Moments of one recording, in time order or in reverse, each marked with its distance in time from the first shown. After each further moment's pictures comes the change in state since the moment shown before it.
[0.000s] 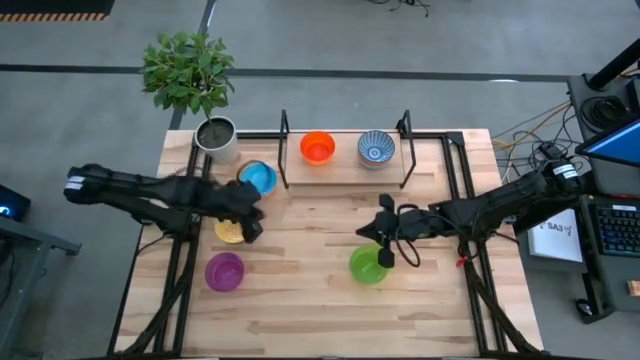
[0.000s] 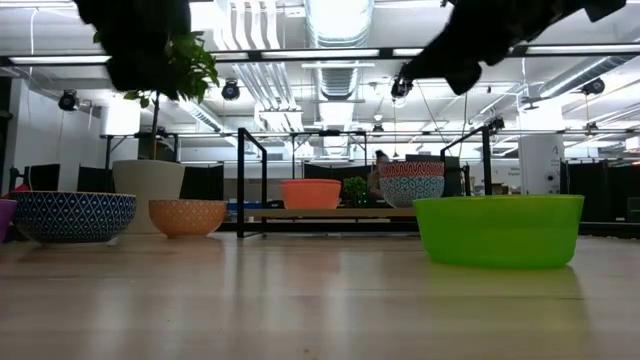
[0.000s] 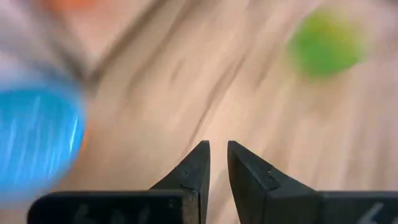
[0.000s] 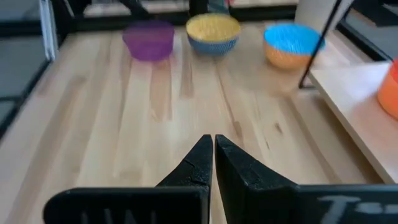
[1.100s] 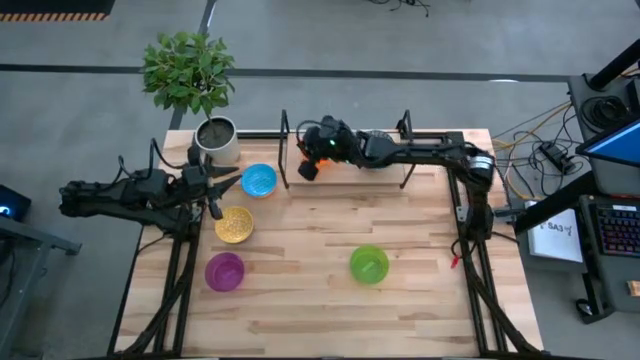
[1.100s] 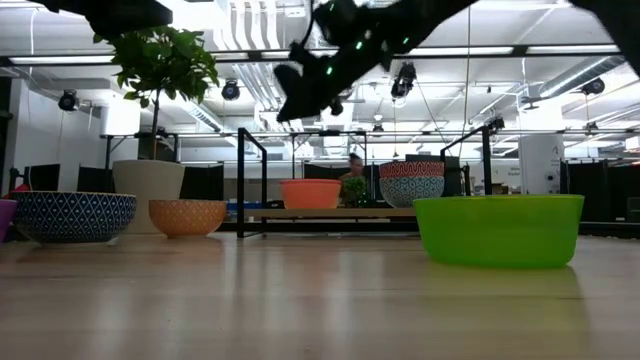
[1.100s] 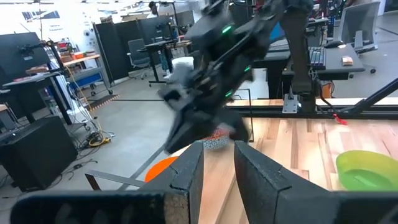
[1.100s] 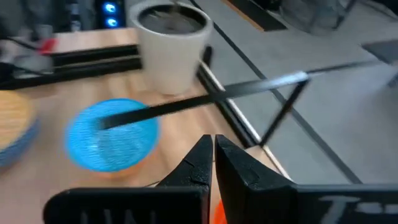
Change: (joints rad) left arm 0.001 -0.635 -0.284 0.530 -0.320 0.775; right arm -0.583 0.705 0.854 -0.096 -0.136 -0.269
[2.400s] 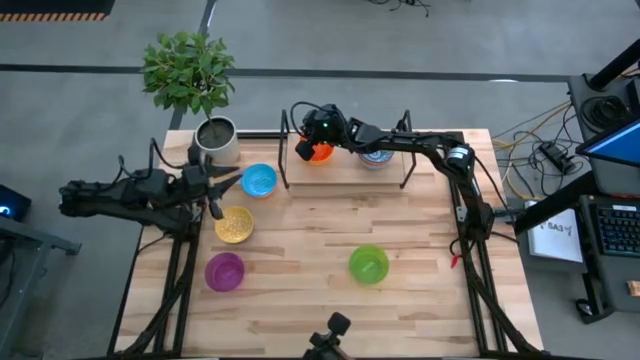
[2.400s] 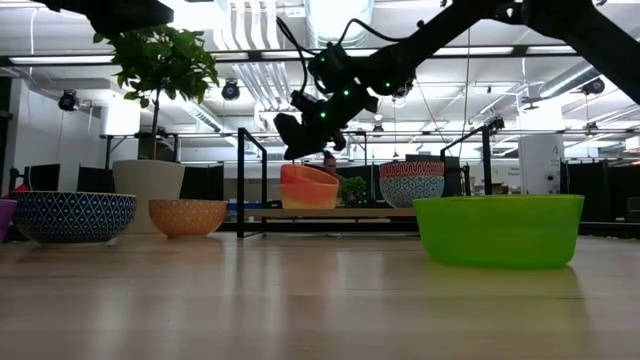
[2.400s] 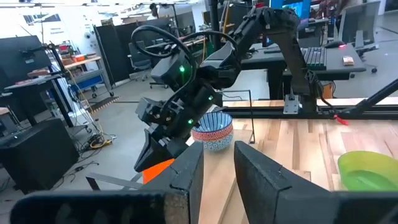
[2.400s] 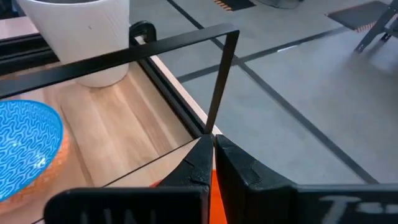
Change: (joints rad) left arm 0.000 0.004 0.000 0.012 -0.001 0.016; right arm -0.140 0.195 0.116 0.041 0.003 0.045
